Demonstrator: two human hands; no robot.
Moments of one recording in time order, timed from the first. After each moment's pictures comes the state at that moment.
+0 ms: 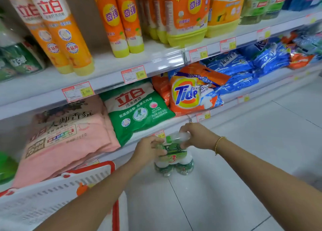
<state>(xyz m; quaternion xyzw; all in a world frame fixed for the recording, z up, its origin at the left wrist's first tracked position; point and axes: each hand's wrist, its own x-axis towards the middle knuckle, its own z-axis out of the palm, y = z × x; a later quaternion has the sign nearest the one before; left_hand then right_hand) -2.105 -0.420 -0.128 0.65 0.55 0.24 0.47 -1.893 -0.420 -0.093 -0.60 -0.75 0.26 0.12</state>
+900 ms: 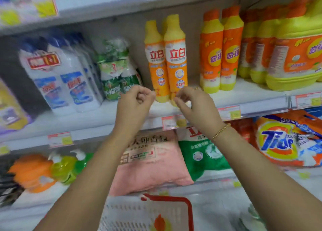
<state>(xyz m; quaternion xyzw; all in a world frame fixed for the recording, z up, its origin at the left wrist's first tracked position) -2.301 -0.382 0.102 0.60 0.57 0.55 0.11 -2.128 -0.336 0.080 -0.40 -0.78 0.07 0.47</state>
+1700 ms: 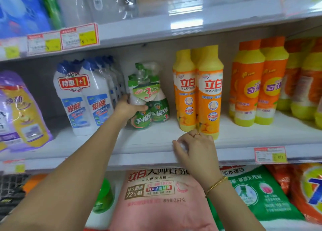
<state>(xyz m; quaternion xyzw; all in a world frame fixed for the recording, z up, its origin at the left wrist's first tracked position) -2.429 -0.270 0.136 0.46 0.68 0.54 0.19 -2.208 -0.316 0.037 -0.47 -0.77 -0.02 0.43</state>
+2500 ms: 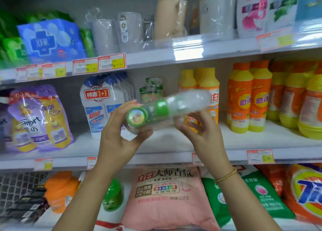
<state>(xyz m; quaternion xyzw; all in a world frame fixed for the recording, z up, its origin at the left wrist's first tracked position) -2.378 -0.462 0.149 0.66 0.46 0.59 -0.11 -2.194 -0.383 0.124 -0.20 -0.67 0.32 0.64</state>
